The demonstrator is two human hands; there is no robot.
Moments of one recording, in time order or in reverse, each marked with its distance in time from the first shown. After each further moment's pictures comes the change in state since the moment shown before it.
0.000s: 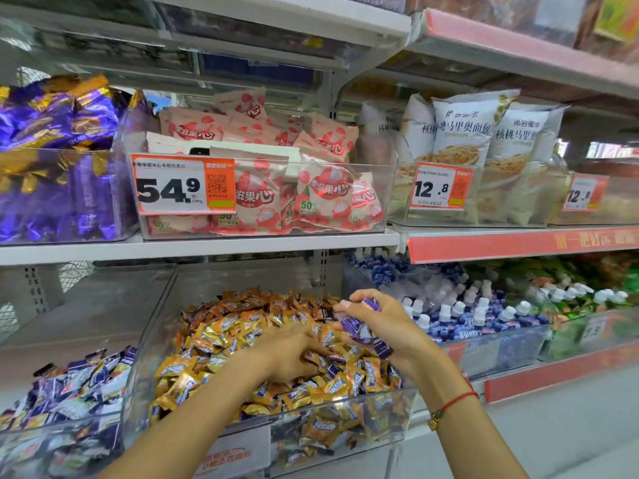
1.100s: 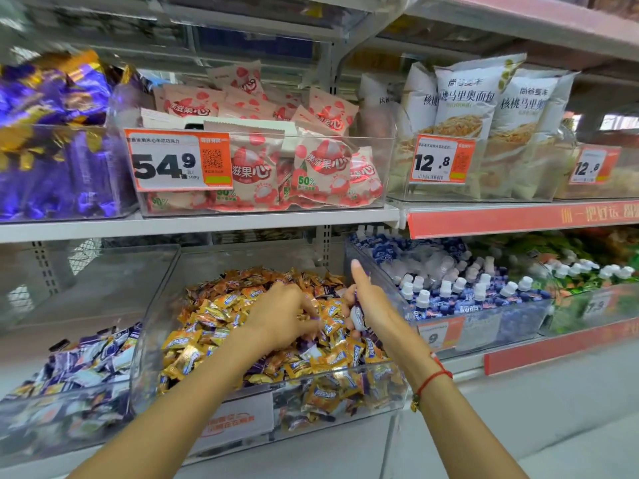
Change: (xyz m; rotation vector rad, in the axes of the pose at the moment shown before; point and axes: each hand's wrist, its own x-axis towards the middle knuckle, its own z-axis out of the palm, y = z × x) left_hand -0.010 0.007 -0.007 -0.156 0.325 -0.175; right_hand -0.004 0.008 0.018 -0.322 0.083 0.056
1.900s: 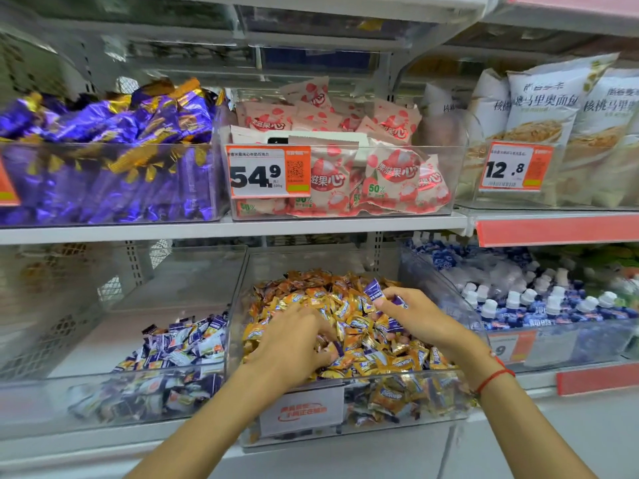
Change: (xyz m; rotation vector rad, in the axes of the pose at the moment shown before) left_hand -0.083 -0.033 -0.023 0.134 0.103 -0.019; right_hand -0.002 -0.006 0.015 -0.292 -0.230 -0.164
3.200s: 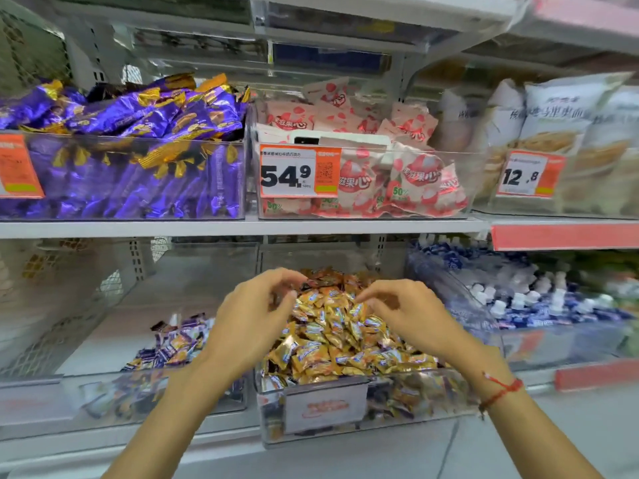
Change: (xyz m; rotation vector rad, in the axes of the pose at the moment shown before) left_hand -0.041 -0.052 -0.056 -0.511 0.360 -0.107; right_hand -0.013 -0.038 0.029 -0.484 0.159 -0.307
